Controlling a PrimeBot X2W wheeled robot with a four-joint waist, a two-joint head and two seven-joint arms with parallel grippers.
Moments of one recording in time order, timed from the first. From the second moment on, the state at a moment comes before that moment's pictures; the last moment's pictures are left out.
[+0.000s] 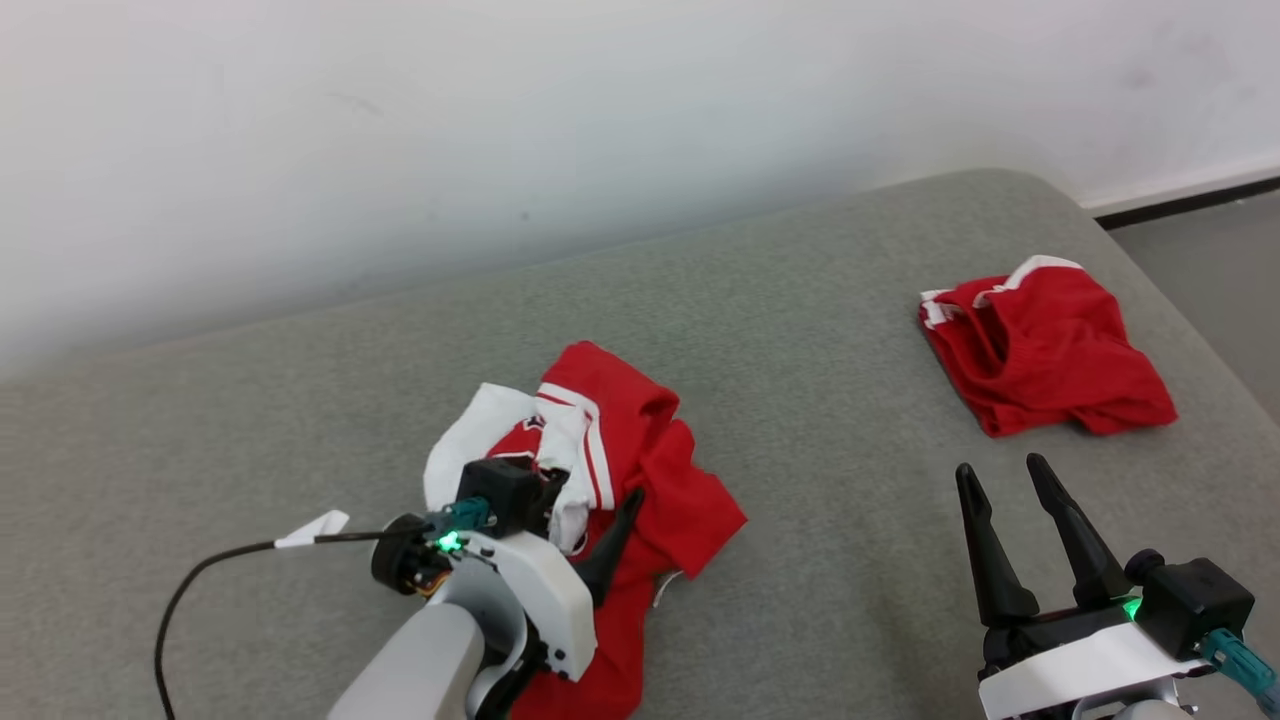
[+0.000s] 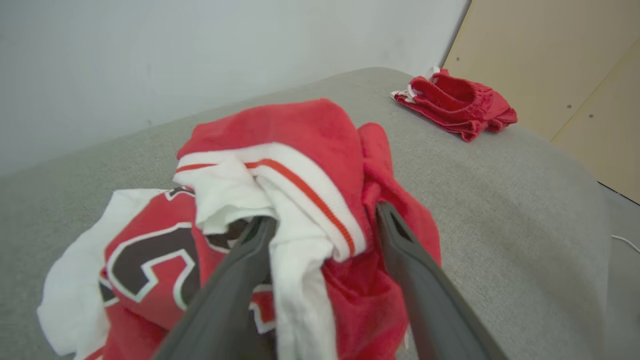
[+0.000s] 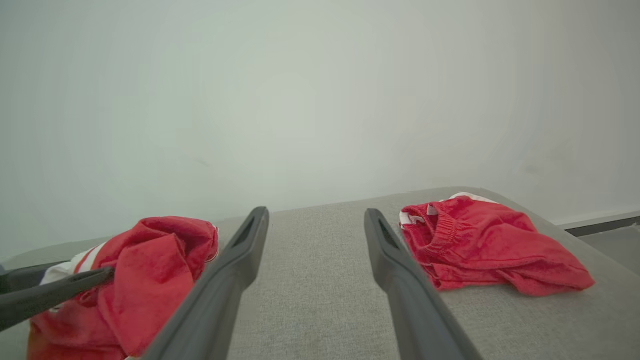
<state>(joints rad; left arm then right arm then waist) -0.53 0.10 -0.54 0.67 -0.36 -0.13 -0.10 -0.20 -0.13 0.23 0.26 0.43 0.13 -0.26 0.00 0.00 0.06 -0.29</state>
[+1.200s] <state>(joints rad) -0.03 0.20 -0.14 0.13 -0.36 0.13 -0.26 -0.11 -0.14 0.22 0.21 0.43 0.13 -0.26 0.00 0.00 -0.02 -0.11</state>
